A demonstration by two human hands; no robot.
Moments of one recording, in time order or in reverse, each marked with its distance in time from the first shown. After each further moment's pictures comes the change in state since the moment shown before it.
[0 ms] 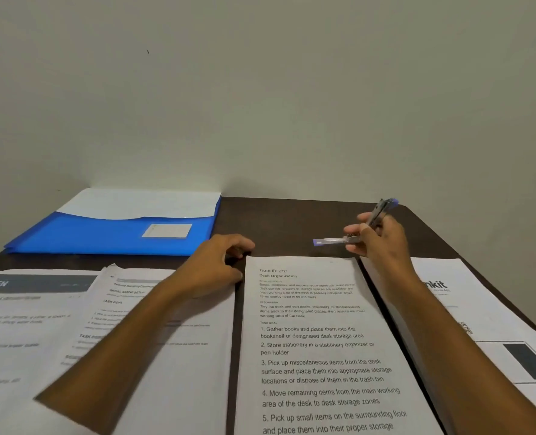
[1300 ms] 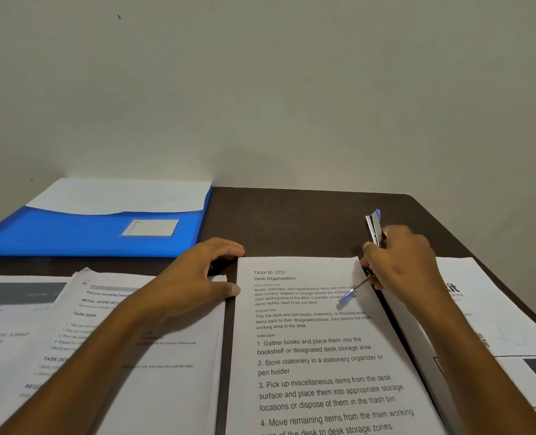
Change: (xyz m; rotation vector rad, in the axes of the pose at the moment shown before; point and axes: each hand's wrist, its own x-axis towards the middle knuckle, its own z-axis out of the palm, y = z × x) left_hand -0.001 -0.010 -0.002 -0.025 -0.090 0.010; right_hand -0.005 -0.006 -0.013 -0.766 -0.014 -0.037
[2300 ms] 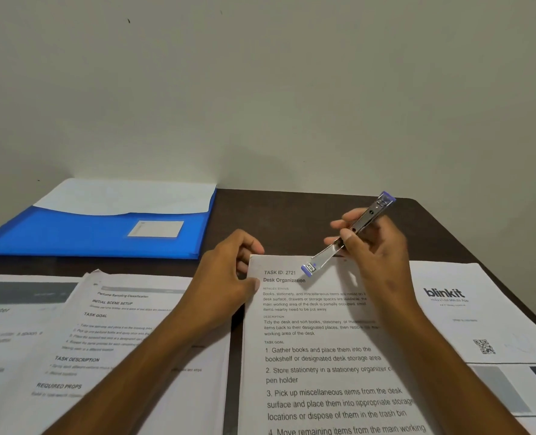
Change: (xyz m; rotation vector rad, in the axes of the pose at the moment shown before) left_hand -0.007 0.041 0.034 -0.227 0.219 -0.027; right_hand -0.019 -0.021 0.026 0.874 -0.022 -0.214
